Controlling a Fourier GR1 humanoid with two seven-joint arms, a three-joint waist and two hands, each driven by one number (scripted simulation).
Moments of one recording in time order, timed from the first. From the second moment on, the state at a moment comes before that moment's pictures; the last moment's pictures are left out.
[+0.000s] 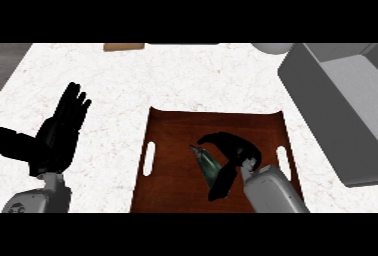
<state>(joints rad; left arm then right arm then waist) -0.12 0.12 0.08 -1.66 0.12 0.09 0.23 -0.35 -0.01 0.37 -1.40 0.41 0.54 0.71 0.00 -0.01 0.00</state>
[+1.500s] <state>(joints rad) -0.10 0.10 0.08 -1.68 0.10 0.10 0.23 -0.57 -0.08 0.52 -1.60 1.00 0.31 0.53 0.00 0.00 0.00</state>
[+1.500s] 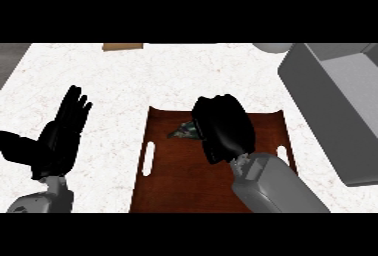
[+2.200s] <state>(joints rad) -0.09 0.11 0.09 -1.68 0.11 0.08 0.22 -0.70 -0.09 0.18 -1.83 1.05 0.27 0.76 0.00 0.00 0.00</state>
